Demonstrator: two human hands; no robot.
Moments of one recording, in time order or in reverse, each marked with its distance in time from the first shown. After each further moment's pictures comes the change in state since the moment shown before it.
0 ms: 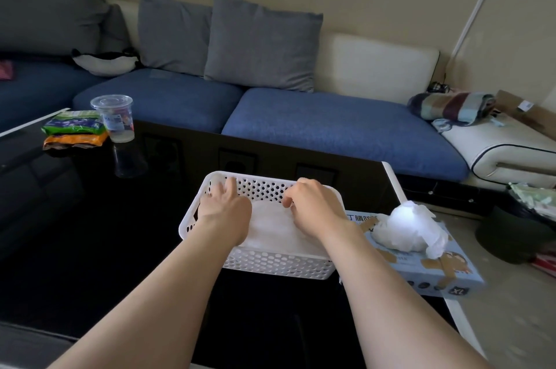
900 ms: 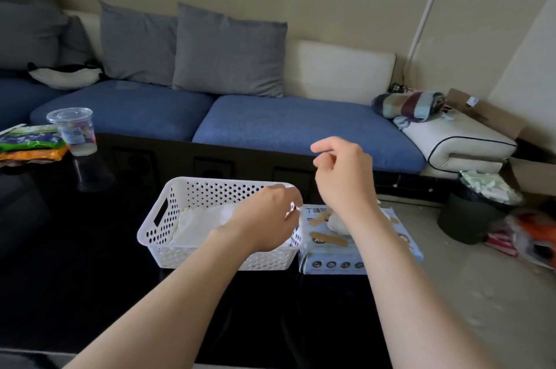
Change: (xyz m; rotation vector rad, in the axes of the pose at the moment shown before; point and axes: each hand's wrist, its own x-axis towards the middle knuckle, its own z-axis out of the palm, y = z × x) left_hand -0.028 0.095 -0.030 -0.545 0.210 0.491; right_hand -0.072 0.045 -0.099 0.546 0.566 0.378
